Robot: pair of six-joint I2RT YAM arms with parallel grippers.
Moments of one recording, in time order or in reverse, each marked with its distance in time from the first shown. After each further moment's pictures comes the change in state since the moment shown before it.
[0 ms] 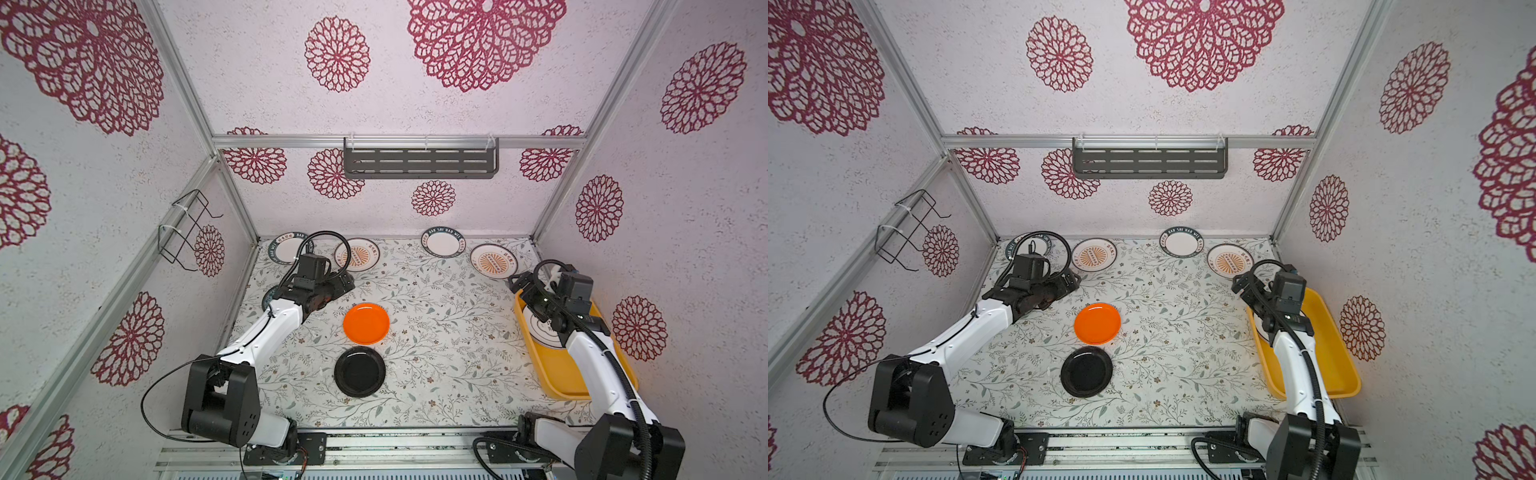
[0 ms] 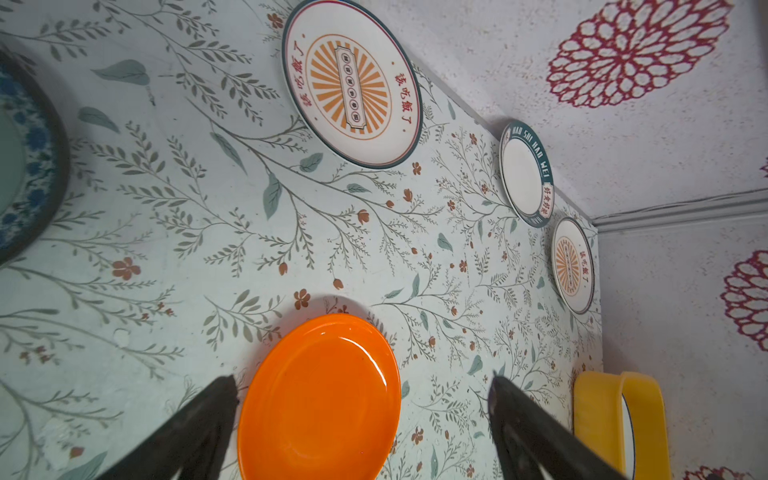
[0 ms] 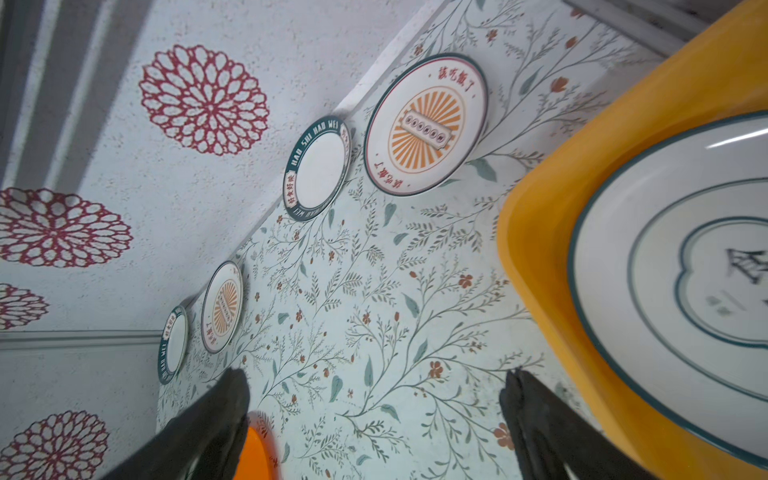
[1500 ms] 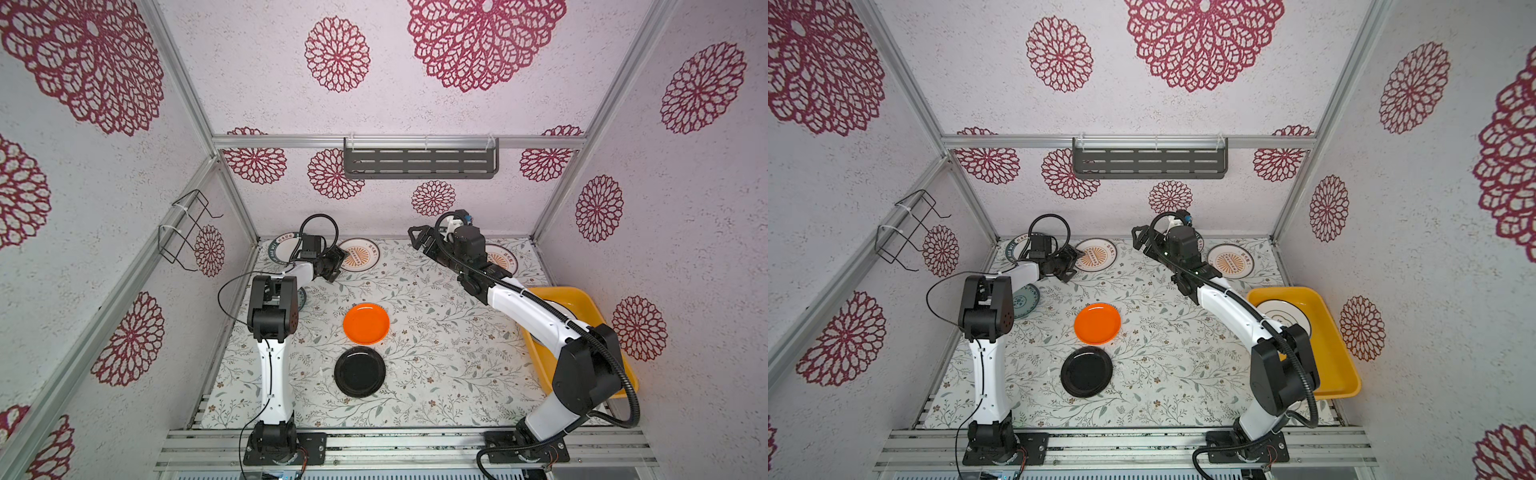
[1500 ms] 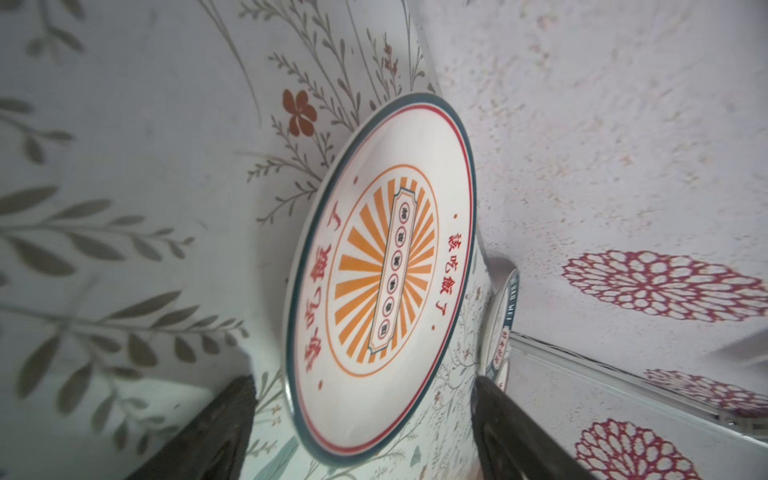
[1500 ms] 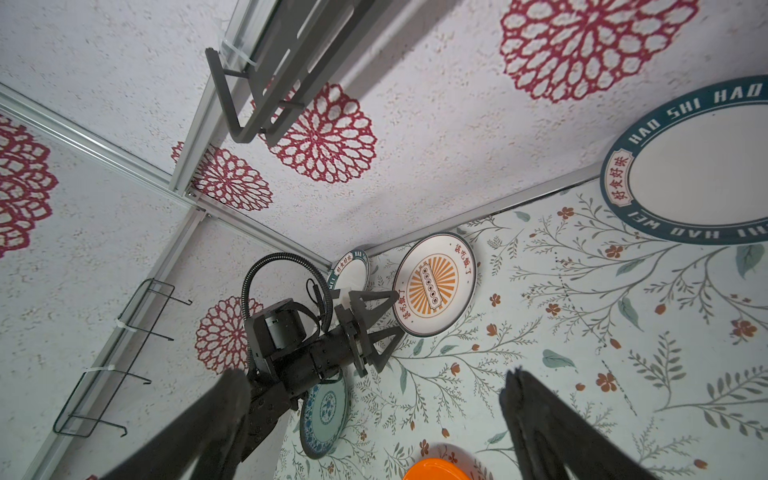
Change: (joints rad) left arm 0.173 0.904 0.669 0.240 0.301 -0.309; right arm 0.617 0.490 0.496 0.356 0.184 0.152
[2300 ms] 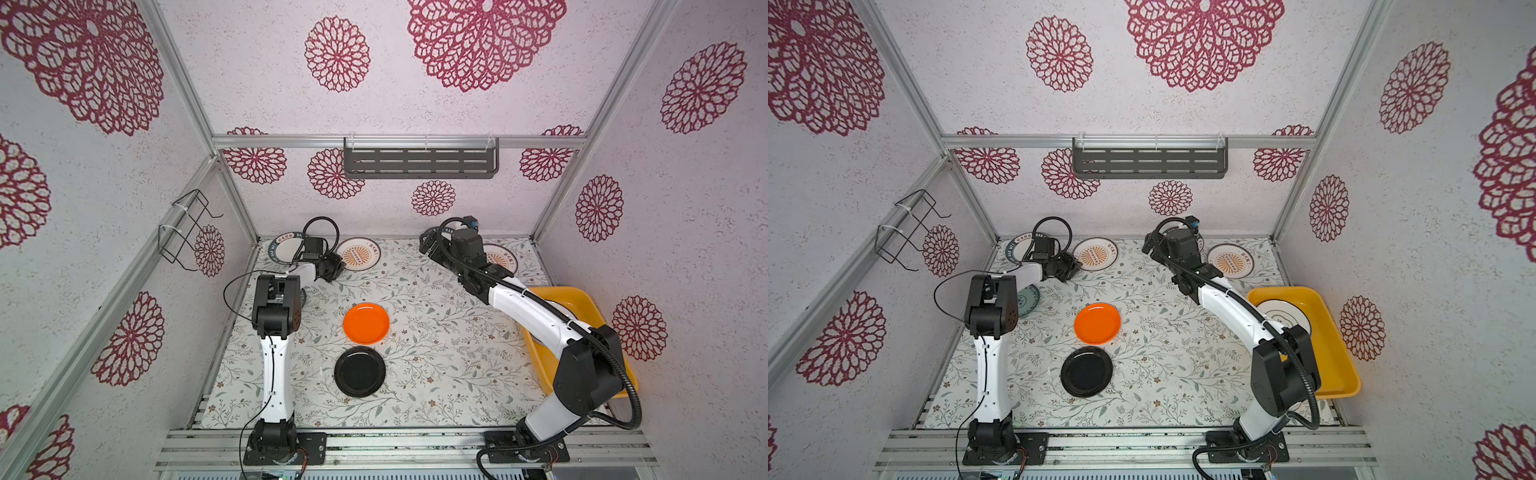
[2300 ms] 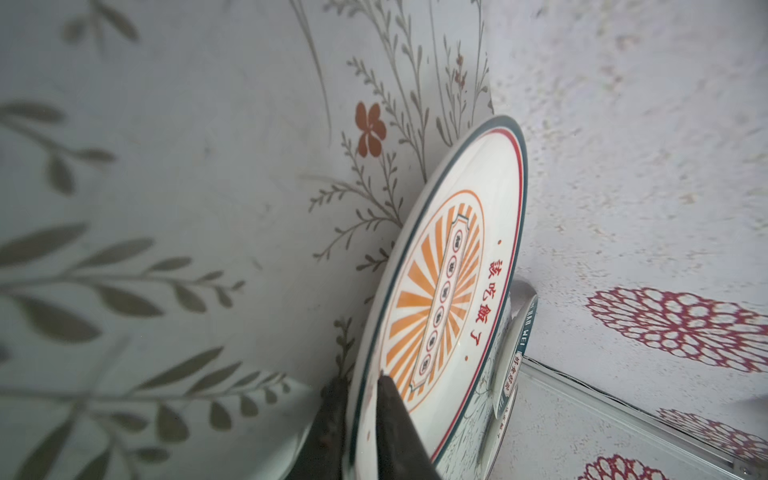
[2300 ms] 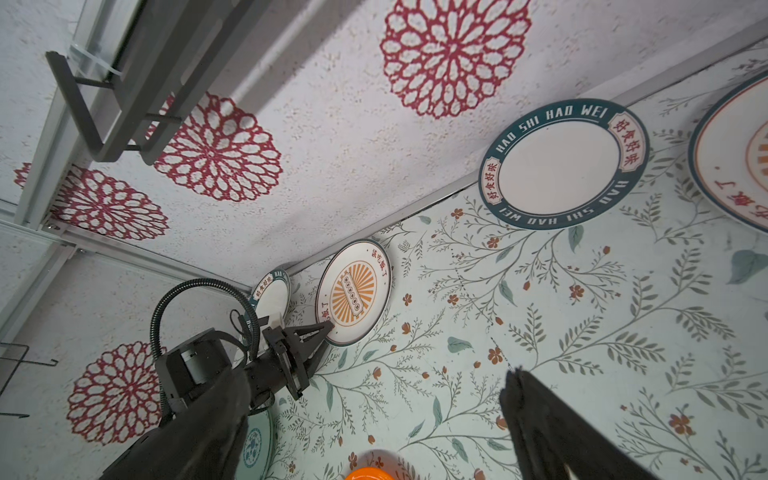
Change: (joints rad) left arm -0.003 0.054 0.035 -0.027 -0.015 -0.045; right arm -0.008 -0.024 -0.014 -0.162 0.223 -0.014
